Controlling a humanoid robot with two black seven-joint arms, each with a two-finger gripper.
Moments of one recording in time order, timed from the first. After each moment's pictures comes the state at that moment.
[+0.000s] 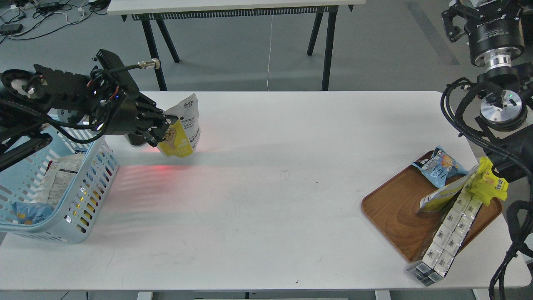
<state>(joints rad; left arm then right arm) -1.10 0.86 -0.31 -1.41 2.18 -0.49 -0.38 0.95 -0.36 0.86 0.51 0.19 0.47 0.45</state>
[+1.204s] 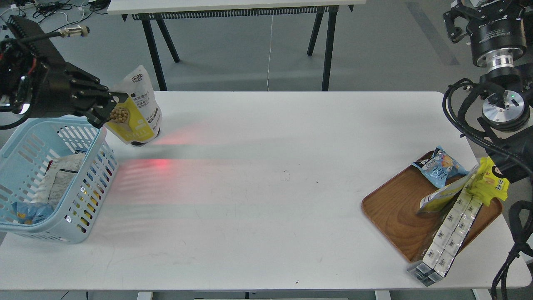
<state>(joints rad) -1.10 1.18 -0.44 -1.51 2.15 -0.49 -0.48 0.95 -0.37 0.85 0.50 0.19 0.47 0.44</state>
